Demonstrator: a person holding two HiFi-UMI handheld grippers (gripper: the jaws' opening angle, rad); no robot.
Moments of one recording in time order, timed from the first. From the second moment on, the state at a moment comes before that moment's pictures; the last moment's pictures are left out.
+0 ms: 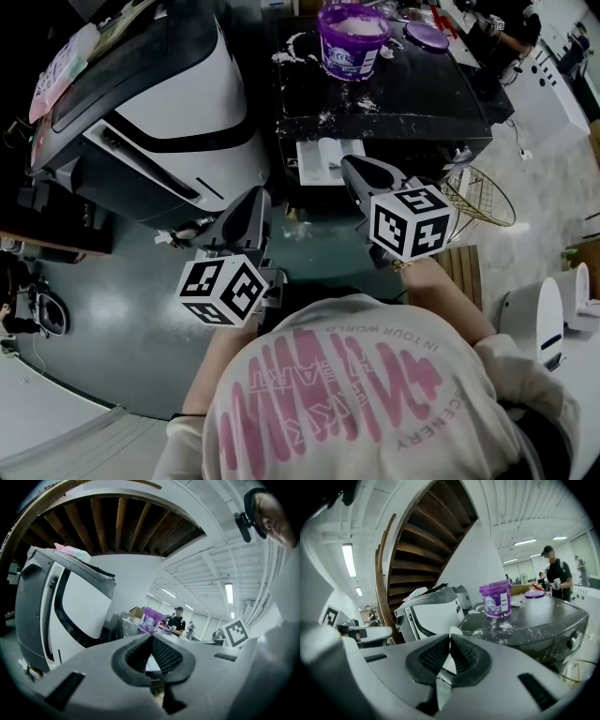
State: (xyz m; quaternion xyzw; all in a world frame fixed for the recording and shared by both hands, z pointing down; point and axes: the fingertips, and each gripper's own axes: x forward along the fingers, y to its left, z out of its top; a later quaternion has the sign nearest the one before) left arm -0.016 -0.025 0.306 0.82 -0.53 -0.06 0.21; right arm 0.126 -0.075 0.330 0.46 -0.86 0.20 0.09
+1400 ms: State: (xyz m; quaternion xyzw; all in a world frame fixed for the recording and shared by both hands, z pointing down) left arm 0.033 0.030 0.311 0.82 -0.53 -0.07 0.21; right arm 0.180 -0.021 0.343 0.47 -0.86 0.20 0.09
